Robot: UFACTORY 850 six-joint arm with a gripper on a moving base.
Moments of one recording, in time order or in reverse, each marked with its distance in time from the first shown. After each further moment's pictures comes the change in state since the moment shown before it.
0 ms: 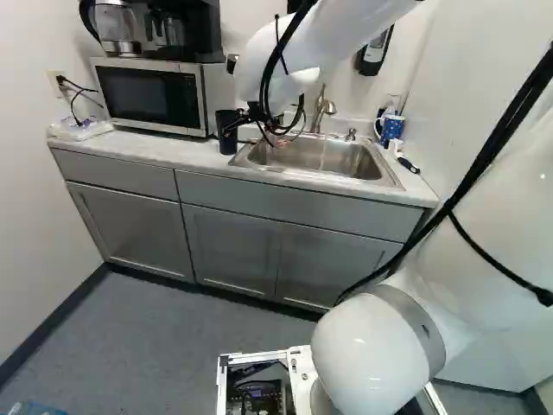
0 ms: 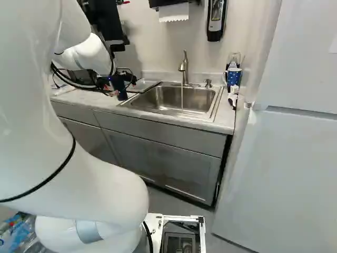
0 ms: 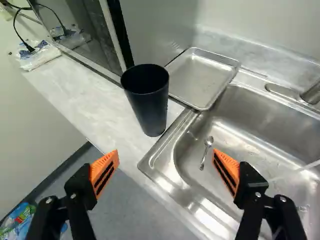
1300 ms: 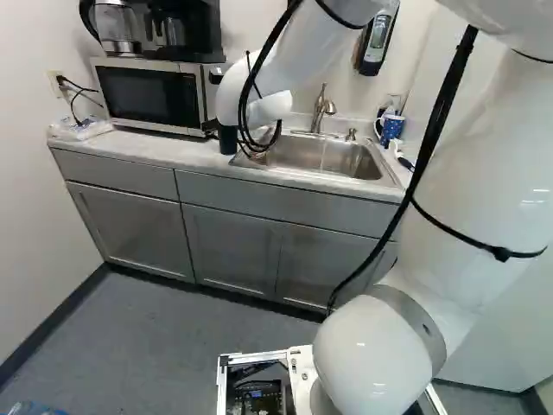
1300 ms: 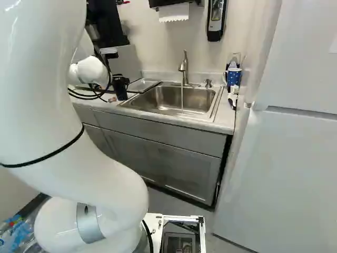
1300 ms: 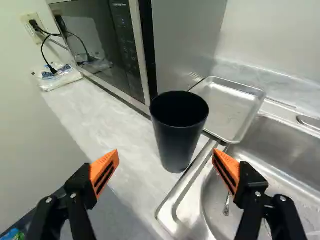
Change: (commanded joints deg) arm 3.8 -9.1 -0.5 0.9 20.0 0.0
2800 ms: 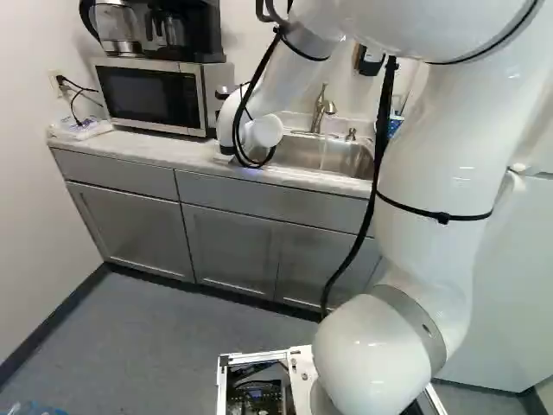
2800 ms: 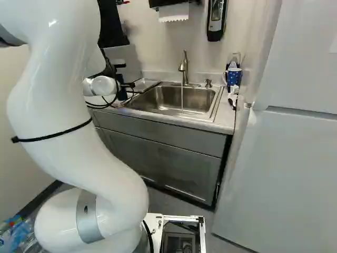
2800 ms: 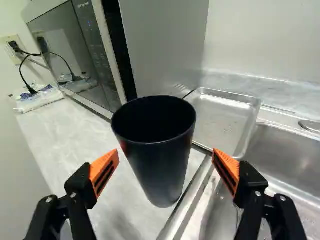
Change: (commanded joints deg) arm -1.6 -11.1 -2.1 2.4 17.5 0.0
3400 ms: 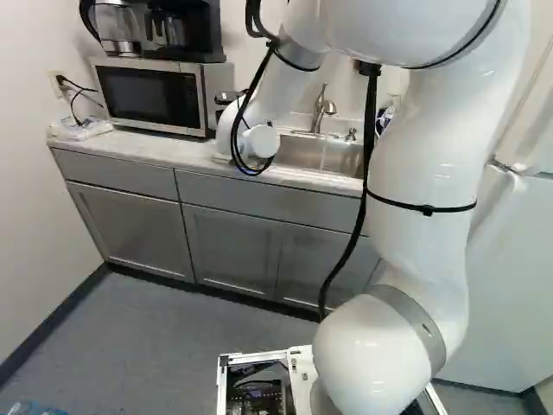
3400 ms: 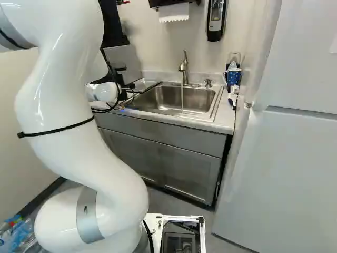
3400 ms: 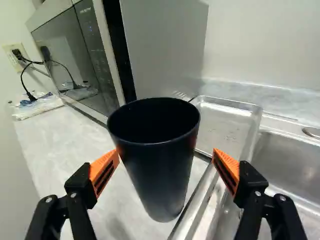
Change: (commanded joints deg) arm 0.3 -2.8 0.1 0.0 7.5 0.0
